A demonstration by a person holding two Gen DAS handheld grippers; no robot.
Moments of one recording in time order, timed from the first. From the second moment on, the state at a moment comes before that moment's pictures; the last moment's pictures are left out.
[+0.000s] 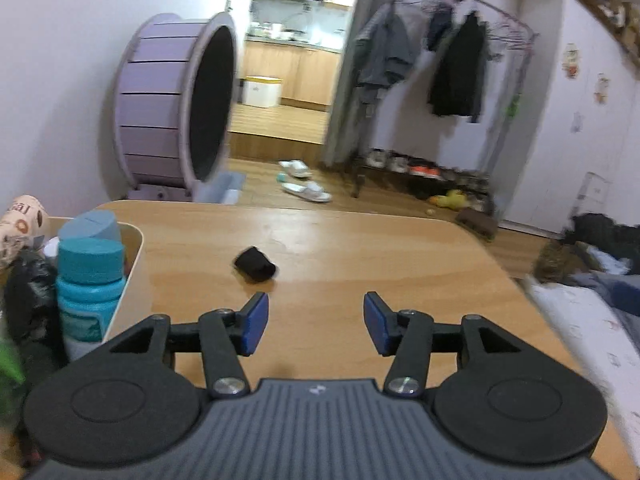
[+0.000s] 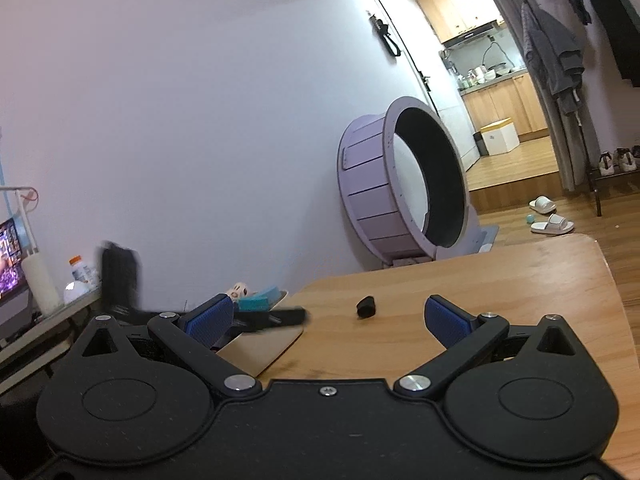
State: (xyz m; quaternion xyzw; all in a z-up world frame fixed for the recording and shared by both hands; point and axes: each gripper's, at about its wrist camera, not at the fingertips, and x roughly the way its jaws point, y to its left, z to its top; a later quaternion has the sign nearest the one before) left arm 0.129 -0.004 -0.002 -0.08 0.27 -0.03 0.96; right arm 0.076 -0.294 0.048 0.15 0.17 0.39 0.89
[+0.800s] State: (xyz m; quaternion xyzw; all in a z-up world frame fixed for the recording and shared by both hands) left arm 0.218 0.014 -0.043 -0.05 0.32 0.05 0.95; right arm 0.085 -0.297 0.041 0.14 0.18 0.38 0.89
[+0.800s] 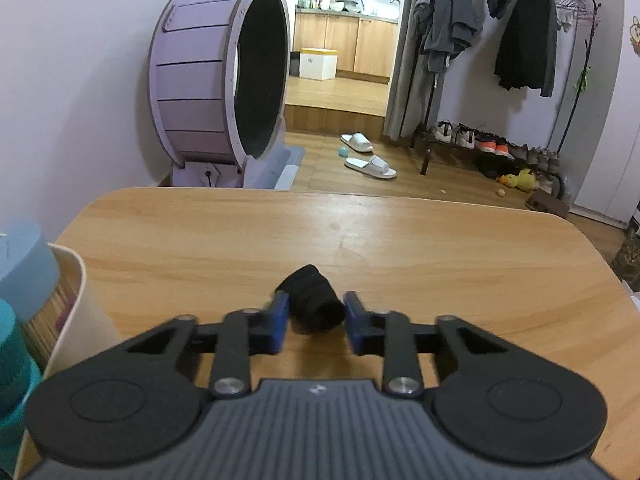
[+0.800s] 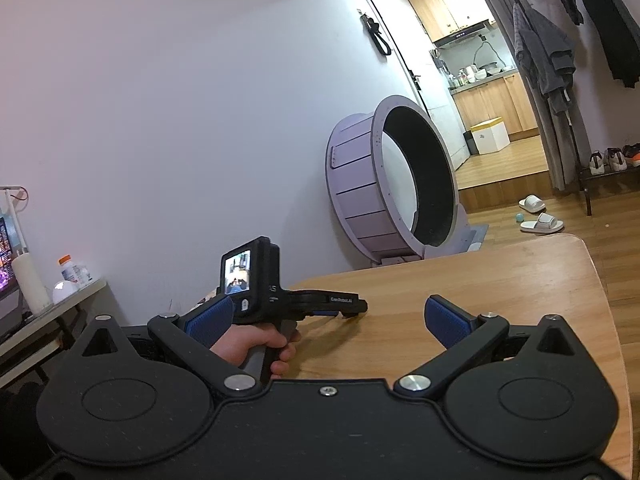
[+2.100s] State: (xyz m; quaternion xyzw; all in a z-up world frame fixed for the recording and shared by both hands) left arm -0.016 0.128 0.045 -0.03 0.24 0.10 0.97; right arm 0.063 -0.246 0.042 0.13 0.18 0.48 0.85
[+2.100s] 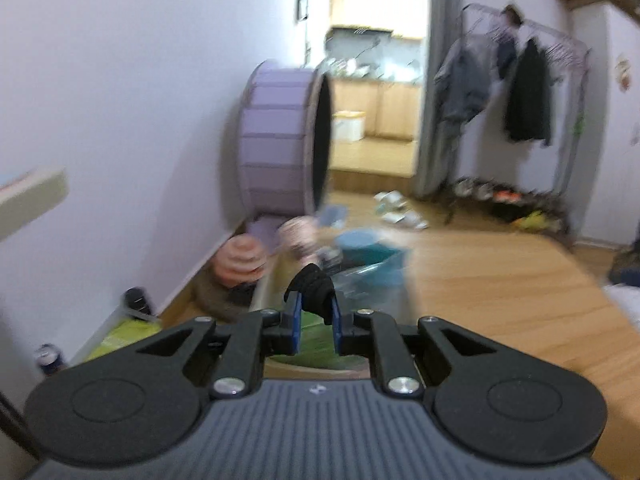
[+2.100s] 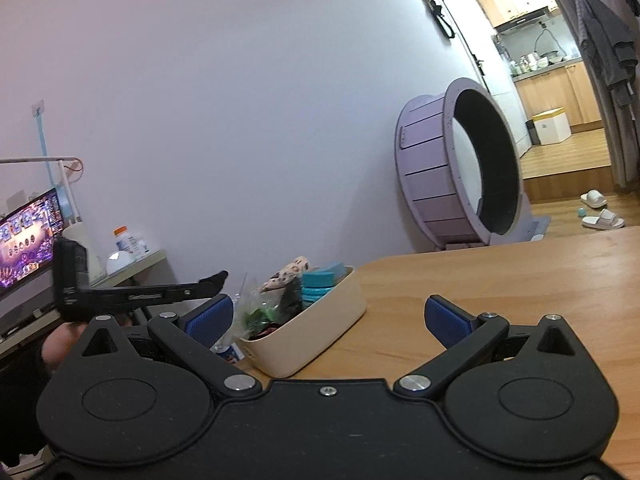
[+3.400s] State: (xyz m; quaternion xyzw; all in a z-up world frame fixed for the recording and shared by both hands) left arm -0.054 0.126 0.066 -0.03 0.34 0.06 0.94; right arm 0.055 -0.134 0.085 -0.01 0.24 0.49 0.84
